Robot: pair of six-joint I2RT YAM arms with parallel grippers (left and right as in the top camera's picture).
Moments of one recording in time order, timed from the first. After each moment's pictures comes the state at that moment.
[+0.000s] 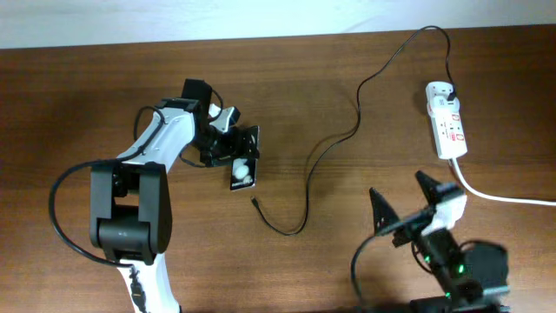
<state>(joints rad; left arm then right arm) -0.15 2.10 1.49 -0.87 0.55 -0.13 0.07 0.21 0.34 -0.21 -0.29 0.12</state>
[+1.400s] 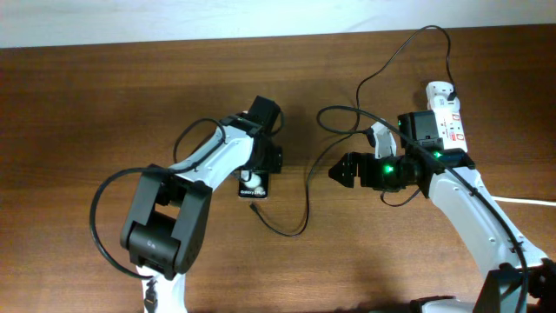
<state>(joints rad) -0.47 2.07 1.42 -0.73 -0.09 -0.39 0.07 1.47 0.94 -0.67 -0.60 0.20</state>
